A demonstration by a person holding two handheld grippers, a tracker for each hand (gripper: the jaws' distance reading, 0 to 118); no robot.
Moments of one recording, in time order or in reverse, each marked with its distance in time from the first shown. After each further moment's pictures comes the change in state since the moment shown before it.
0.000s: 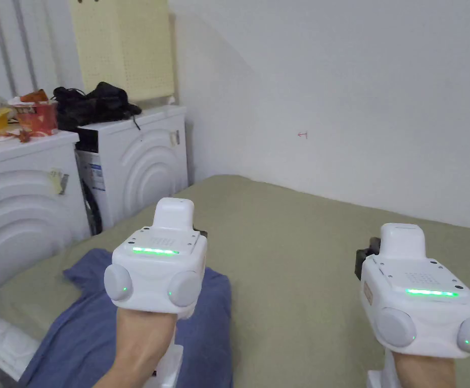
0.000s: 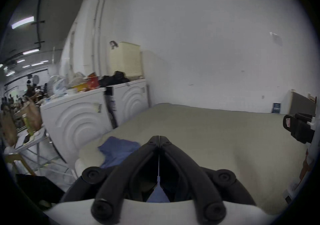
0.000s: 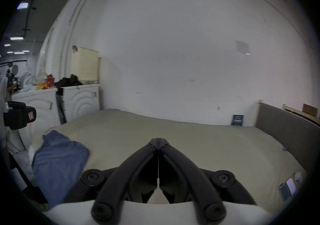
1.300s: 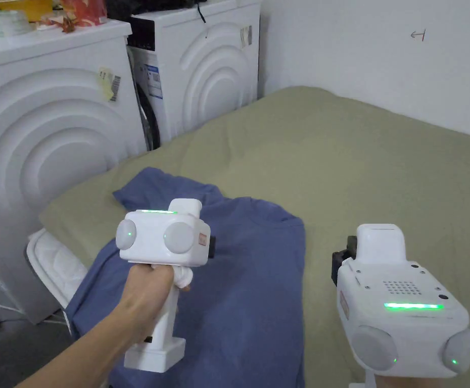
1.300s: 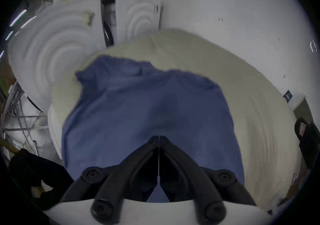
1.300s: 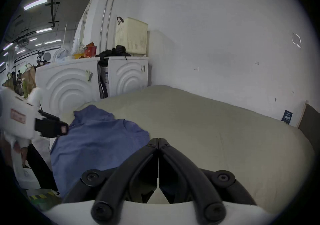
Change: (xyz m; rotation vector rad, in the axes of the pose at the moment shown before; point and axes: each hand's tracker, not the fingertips) left arm -0.087 -0.134 -0.223 -0.683 -0.078 0.151; right arm -0.134 -0.100 -0.113 -0.226 0.214 0.091
